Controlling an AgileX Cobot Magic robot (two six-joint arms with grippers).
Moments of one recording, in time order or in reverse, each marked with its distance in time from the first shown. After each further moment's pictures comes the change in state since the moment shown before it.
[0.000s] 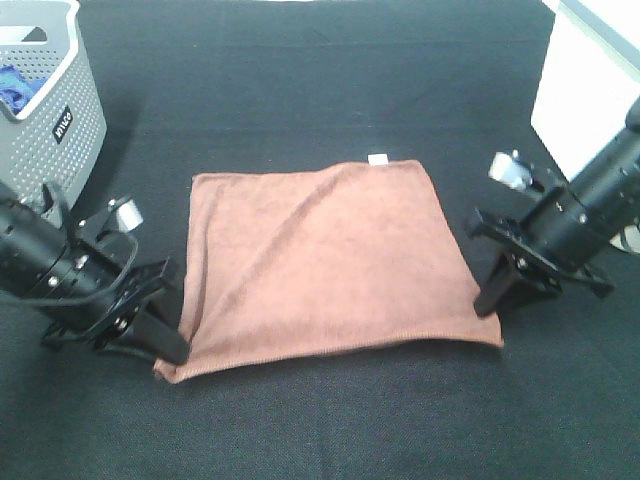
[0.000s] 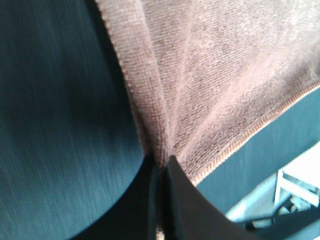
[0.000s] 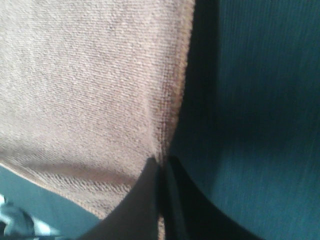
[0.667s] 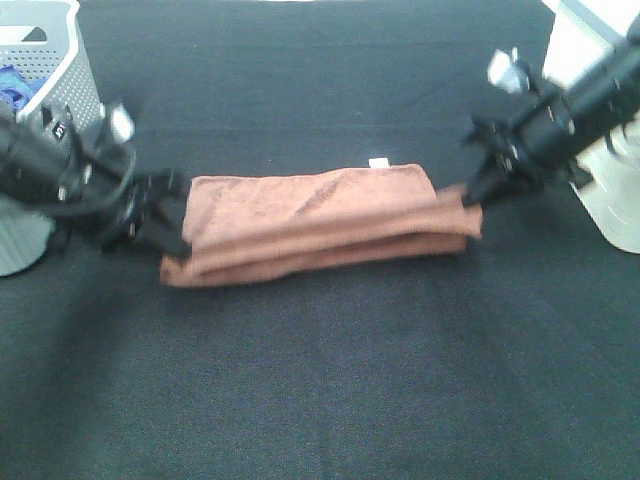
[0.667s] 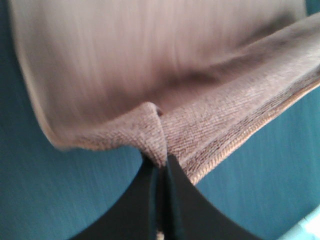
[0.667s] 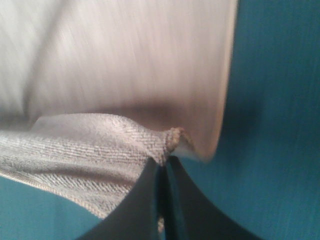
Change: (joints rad) left arm 0.000 -0.057 -0.217 0.121 -0.111 -0.144; right arm 0.003 0.032 -0.340 -0.018 -0.020 -0.013
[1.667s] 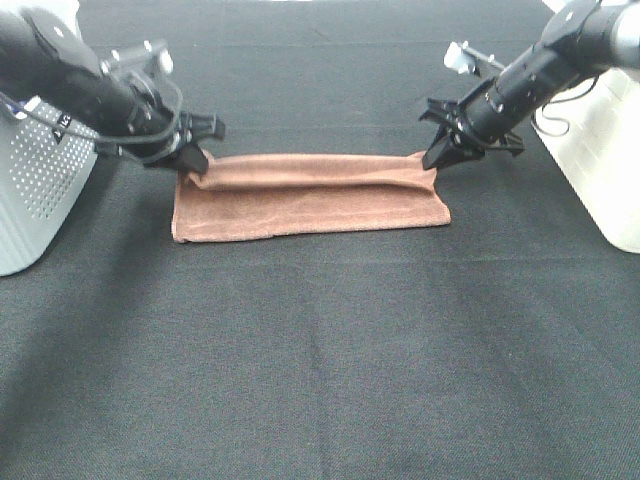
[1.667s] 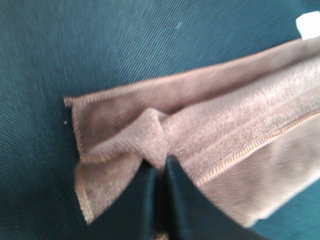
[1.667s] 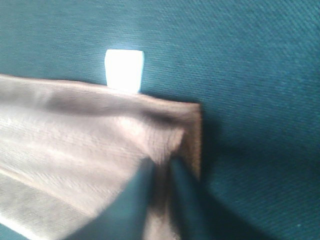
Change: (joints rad) left arm 0.000 0.364 -0.510 0.247 -0.151 -0.102; right arm 0.001 0.487 -0.641 -0.011 0.059 0.037
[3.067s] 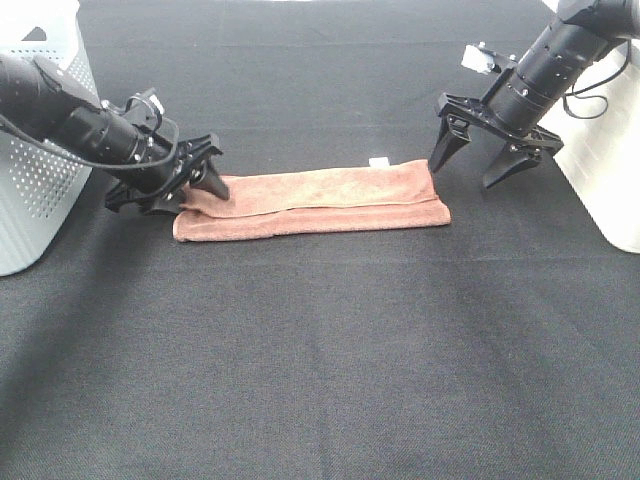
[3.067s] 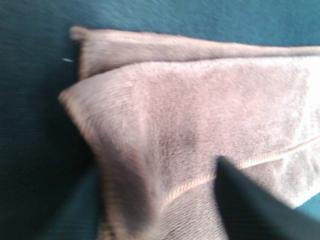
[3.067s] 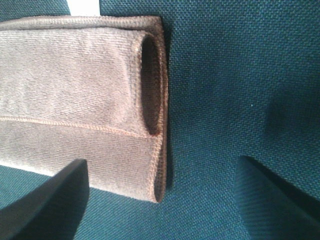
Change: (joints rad) left arm 0.047 0.111 -0.014 -0.226 0.095 -0.045; right arm 0.000 -0.073 -0.009 -0.206 0.211 0.240
